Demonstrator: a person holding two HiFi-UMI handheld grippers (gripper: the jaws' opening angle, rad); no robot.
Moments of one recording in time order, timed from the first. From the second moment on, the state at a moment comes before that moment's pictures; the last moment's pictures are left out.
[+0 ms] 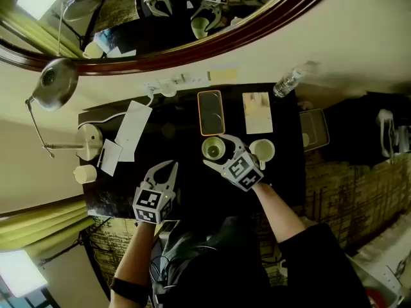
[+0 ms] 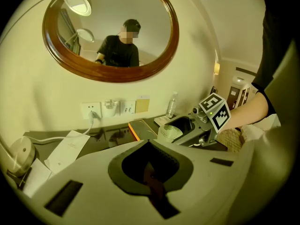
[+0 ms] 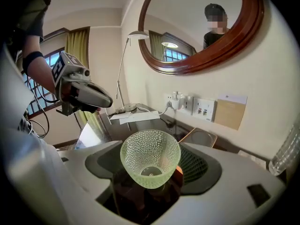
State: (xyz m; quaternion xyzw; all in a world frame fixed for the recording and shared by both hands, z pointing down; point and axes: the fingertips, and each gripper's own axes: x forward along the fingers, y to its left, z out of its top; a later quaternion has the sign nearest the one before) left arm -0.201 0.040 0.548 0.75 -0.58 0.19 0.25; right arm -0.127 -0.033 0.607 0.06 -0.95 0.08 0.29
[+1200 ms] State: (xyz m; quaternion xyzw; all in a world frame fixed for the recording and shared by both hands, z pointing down) left arm -0.211 0.053 0.523 0.75 -0.60 0.16 0.23; right arm -0.087 -0.005 0.577 0.10 -0.95 0.10 0.29
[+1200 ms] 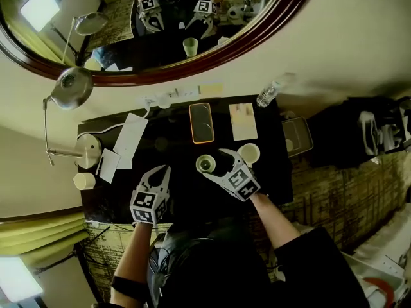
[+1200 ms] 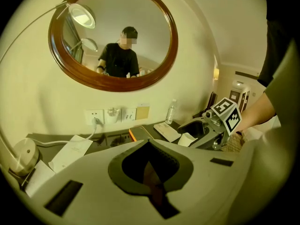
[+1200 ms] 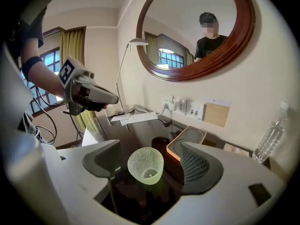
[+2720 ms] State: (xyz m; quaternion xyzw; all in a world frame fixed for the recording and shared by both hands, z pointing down) left arm -0.156 0.042 0.478 0.81 -0.54 0.13 0.20; right arm 0.170 -0.031 0.506 0.42 -0.86 0.19 0.22
